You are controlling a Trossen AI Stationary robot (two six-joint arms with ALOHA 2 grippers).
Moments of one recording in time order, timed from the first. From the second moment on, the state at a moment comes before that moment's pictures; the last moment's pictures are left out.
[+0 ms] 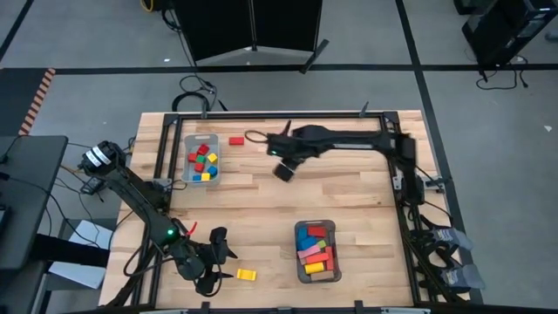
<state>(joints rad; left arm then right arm) -0.84 1.42 0.77 -0.07 -0.40 -0.62 -0.17 2.02 1.80 -1.11 0.26 0.42</state>
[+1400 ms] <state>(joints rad) -0.79 1.86 0.91 -0.04 -0.34 -0.67 0.58 1.63 1.33 -0.84 0.19 0.65</state>
